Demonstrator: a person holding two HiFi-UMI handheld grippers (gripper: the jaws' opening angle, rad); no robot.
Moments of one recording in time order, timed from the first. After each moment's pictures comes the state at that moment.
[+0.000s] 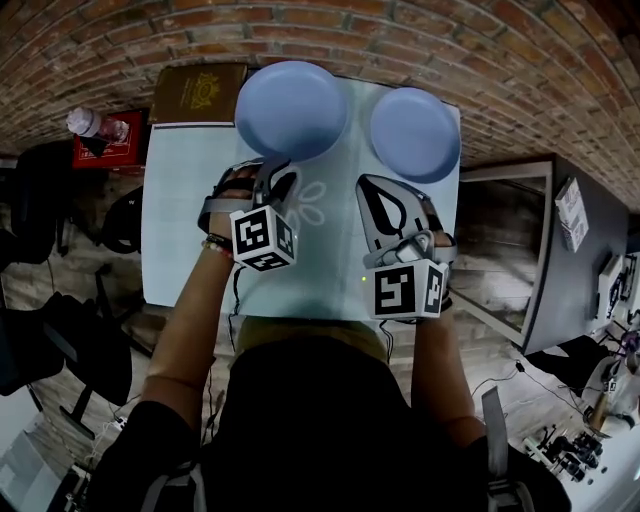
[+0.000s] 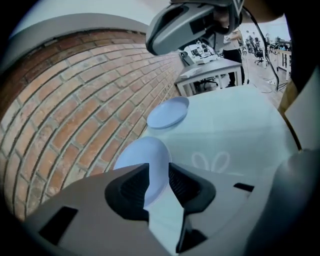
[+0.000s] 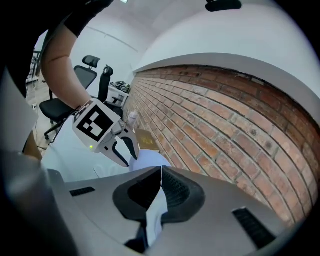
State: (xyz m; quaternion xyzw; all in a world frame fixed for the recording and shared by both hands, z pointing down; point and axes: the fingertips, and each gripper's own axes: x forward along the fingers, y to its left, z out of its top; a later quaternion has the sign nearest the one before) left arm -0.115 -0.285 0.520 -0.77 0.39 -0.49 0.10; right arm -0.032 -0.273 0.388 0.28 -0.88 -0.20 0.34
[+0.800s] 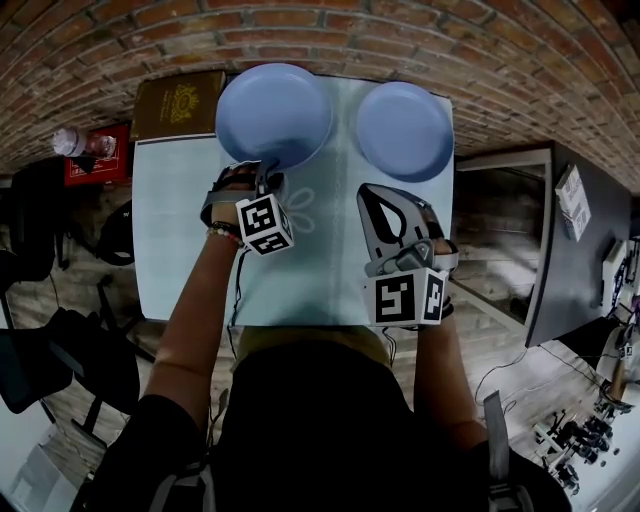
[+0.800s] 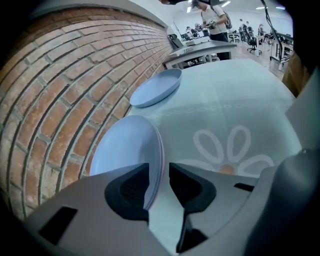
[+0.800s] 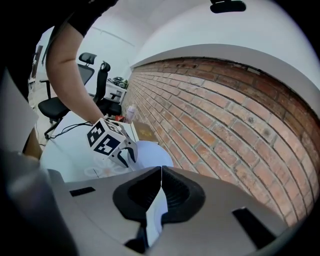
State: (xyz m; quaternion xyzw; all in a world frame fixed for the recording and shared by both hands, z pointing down) left arm -0.113 -0.318 0.612 -0.75 0.33 -0.57 0.09; right arm -0.001 -0.289 0.411 0.29 -0.87 -0.18 0.36
